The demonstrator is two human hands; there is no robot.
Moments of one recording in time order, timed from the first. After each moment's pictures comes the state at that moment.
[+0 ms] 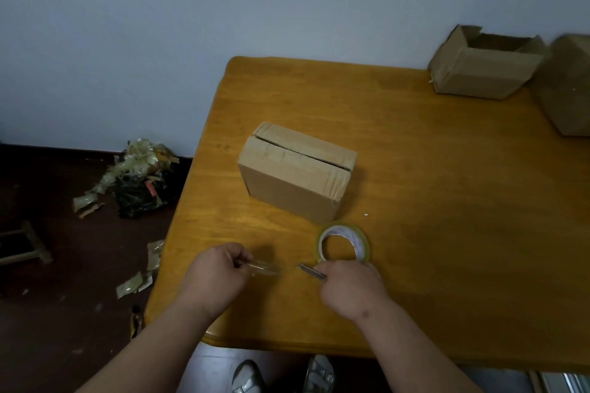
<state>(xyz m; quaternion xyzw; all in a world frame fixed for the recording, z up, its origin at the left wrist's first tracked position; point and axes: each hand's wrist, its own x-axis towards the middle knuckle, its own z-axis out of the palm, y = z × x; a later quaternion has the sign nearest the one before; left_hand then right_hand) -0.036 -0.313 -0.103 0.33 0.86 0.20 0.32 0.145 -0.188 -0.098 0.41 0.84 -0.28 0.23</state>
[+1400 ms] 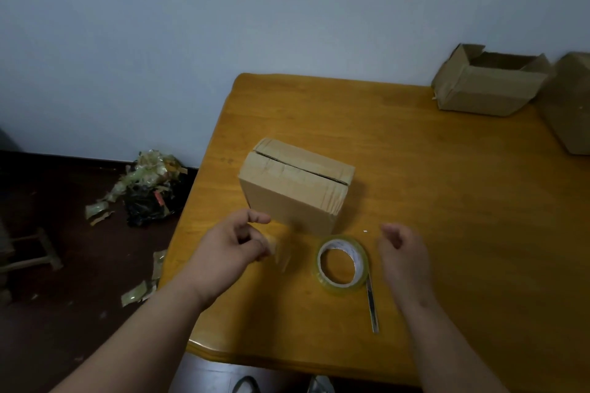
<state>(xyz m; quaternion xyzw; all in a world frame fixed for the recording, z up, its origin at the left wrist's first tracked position) -0.030 -0.277 -0.041 0.30 0.72 0.45 0.42 0.186 -0.128 -0.093 0.61 0.63 -0.42 -0.21</state>
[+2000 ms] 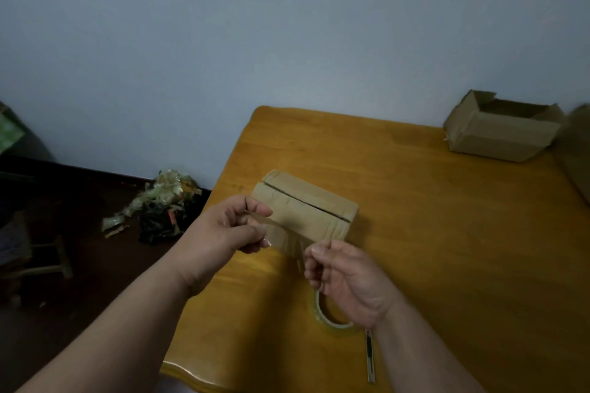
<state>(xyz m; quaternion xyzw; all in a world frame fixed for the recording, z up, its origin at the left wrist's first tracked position) -0.046 -0.254 0.013 0.30 0.66 0.54 0.42 0.129 -0.129 -0.045 0.31 0.44 -0.84 -0.08</state>
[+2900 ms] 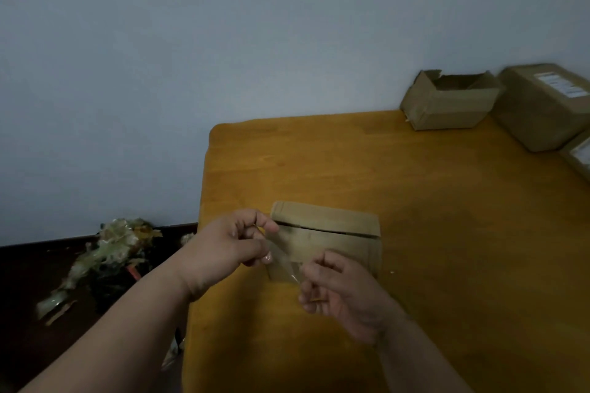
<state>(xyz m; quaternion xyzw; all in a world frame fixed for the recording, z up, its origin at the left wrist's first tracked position) -0.177 -0.202 0.005 0.44 0.63 0.36 0.53 0.036 -0.155 -0.052 0.39 0.42 -0.81 -0.15</state>
